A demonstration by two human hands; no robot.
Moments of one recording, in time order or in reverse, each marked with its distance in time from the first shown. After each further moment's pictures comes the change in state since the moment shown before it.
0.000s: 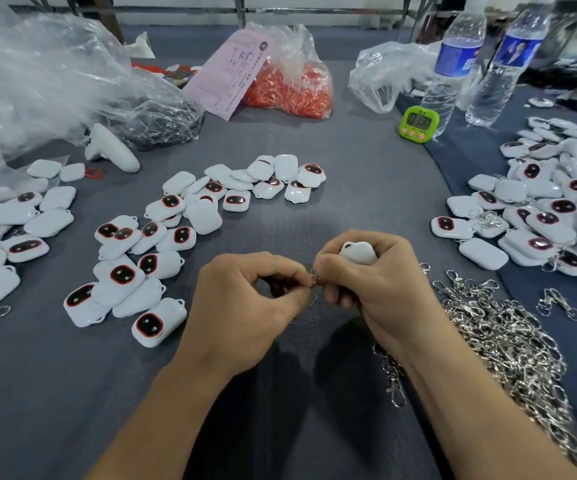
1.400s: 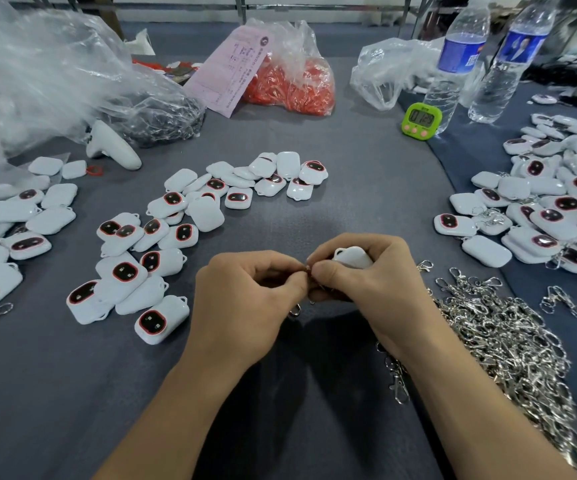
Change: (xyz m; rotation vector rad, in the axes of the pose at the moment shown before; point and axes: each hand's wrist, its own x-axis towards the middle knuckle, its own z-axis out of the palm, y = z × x) left_hand -0.001 0.002 0.008 -0.035 0.092 -0.214; right_hand 0.001 0.005 0.003 -0.112 0.059 0.047
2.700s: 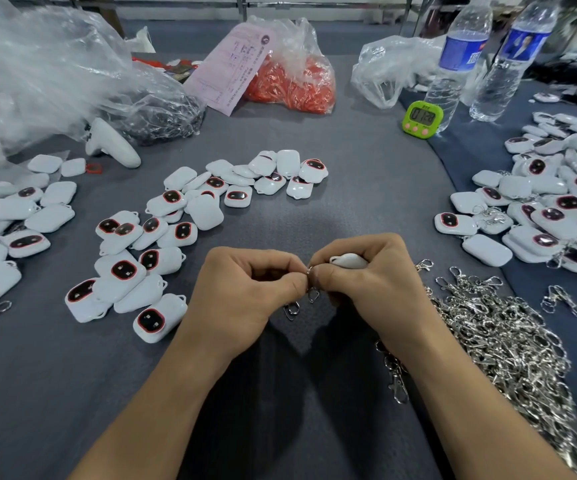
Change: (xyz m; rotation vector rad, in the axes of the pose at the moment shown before) left_hand 0.006 -0.004 -0.007 -0.227 -0.176 -0.024; right_hand 0.000 0.000 -0.001 -0.228 -0.022 -0.040
